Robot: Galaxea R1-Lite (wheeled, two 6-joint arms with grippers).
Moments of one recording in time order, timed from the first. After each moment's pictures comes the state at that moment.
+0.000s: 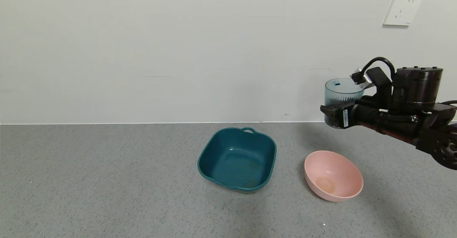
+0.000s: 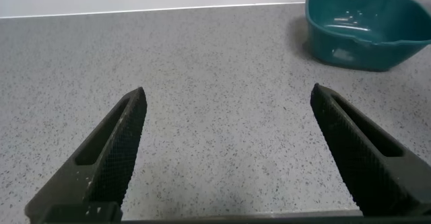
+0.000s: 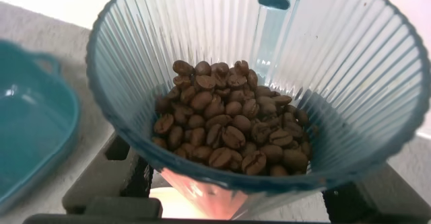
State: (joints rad) left arm 0.00 0.00 0.00 0.00 0.00 0.00; right arm 0.22 1.79 -1.01 -0.56 -0.01 -0.17
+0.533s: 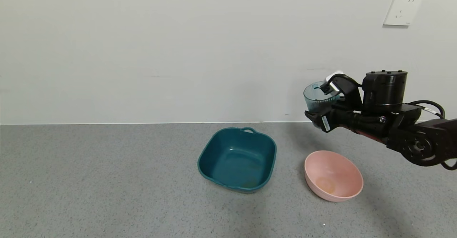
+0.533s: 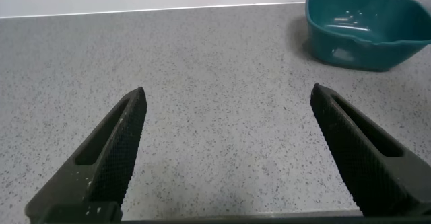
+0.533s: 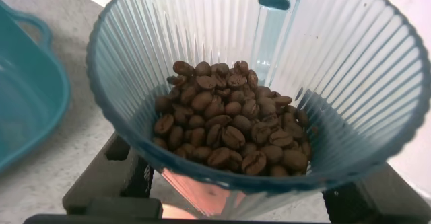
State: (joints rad) left arm 0.00 0.00 0.00 0.00 0.00 0.00; right arm 0.30 1.89 -1.10 -0.56 -0.07 -0.38
